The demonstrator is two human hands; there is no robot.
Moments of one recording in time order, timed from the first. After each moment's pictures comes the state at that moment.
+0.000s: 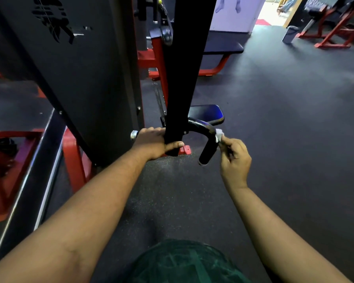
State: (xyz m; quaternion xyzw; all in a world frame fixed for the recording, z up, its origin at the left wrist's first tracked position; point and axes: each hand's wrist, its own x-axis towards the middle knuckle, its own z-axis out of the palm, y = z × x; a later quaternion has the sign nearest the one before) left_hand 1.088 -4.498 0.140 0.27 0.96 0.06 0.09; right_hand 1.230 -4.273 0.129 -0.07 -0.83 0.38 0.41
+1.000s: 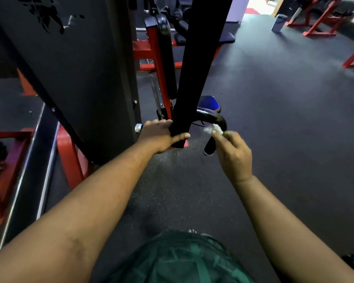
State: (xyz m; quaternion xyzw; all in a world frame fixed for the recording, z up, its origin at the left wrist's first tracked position) left_hand 1.090 -4.505 0.132 0.29 0.95 0.07 0.06; right_hand 1.240 -4.289 0.116 0.02 -0.91 0.04 0.42
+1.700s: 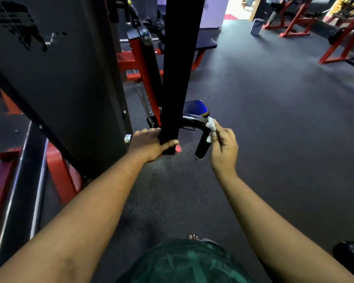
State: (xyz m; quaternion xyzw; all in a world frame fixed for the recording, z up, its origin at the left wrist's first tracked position) left_hand 1.091 -4.505 0.129 0.29 0.95 0.07 0.04; right_hand 1.231 -4.310 0.134 -0.16 -0.81 0.42 0.38
